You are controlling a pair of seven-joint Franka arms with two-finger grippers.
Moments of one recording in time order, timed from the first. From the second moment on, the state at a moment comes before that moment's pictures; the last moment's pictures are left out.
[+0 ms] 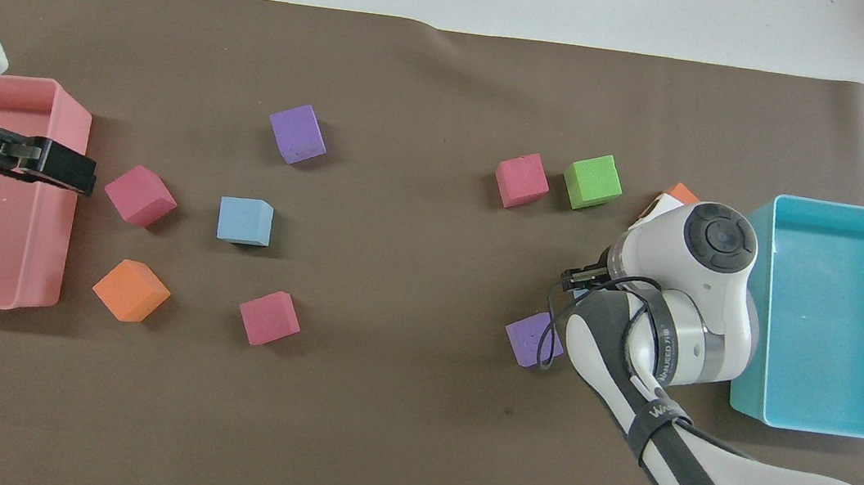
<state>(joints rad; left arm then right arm) -0.02 -0.01 -0.13 -1.56 -0.01 1.54 -0.01 0.36 0.27 -0.13 -2.08 0.09 2.32 -0.08</state>
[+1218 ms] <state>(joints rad) -0.01 -0.02 -0.13 -1.56 -0.01 1.55 0.00 0.43 0.17 -0.13 -1.87 0.09 2.06 0.09</state>
